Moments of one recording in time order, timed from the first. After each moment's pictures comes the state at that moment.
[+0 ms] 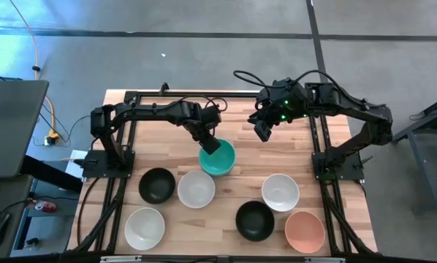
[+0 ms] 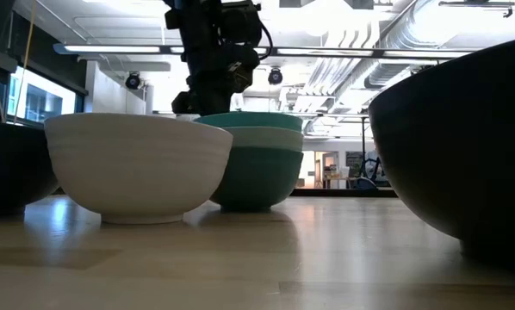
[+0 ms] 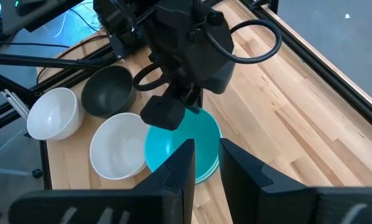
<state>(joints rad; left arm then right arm) 0.34 1.79 1.43 -0.92 0.13 -0.48 -0.08 1.44 1.82 -1.10 0.08 0.42</state>
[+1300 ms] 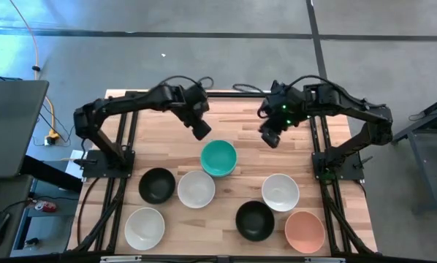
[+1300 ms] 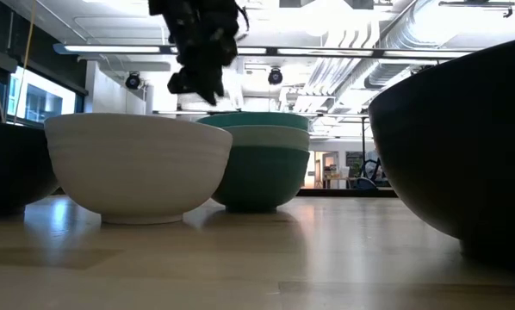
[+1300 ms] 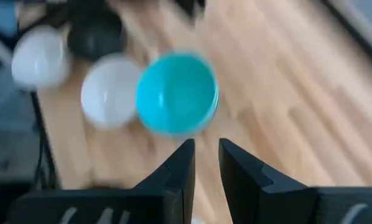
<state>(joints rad) 0.48 1.62 1.43 -0.95 0.24 -0.33 -0.08 1.44 1.82 -1.33 -0.03 0.41</state>
